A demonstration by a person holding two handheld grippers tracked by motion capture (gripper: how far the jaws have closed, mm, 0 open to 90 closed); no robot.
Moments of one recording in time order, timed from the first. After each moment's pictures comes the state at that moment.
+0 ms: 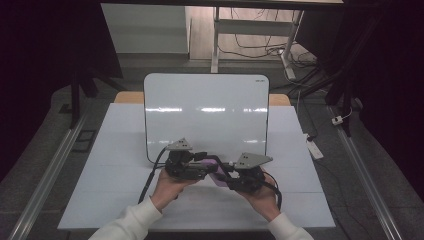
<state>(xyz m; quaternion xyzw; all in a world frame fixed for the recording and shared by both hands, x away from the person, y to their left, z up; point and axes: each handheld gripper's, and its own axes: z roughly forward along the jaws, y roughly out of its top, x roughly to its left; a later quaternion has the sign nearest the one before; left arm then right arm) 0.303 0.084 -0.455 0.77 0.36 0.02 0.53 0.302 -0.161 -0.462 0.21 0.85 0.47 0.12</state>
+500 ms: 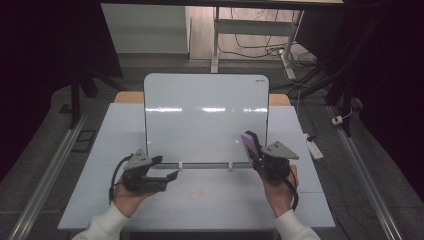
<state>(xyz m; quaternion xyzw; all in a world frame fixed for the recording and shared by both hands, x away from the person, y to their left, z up) 0.252 0.180 -0.465 0.77 0.40 0.14 0.47 0.316 -0.210 -0.442 0.39 0.76 0.41 0.32</state>
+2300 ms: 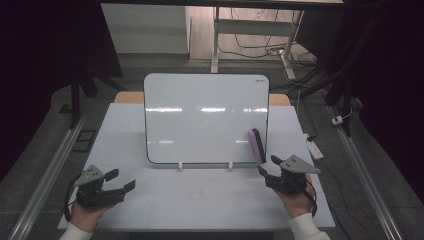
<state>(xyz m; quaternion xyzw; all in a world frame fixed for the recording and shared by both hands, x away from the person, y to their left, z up) 0.216 0.271 -0.500 0.73 0.49 0.16 0.45 0.297 -0.265 -0.467 0.34 0.78 0.45 0.27</state>
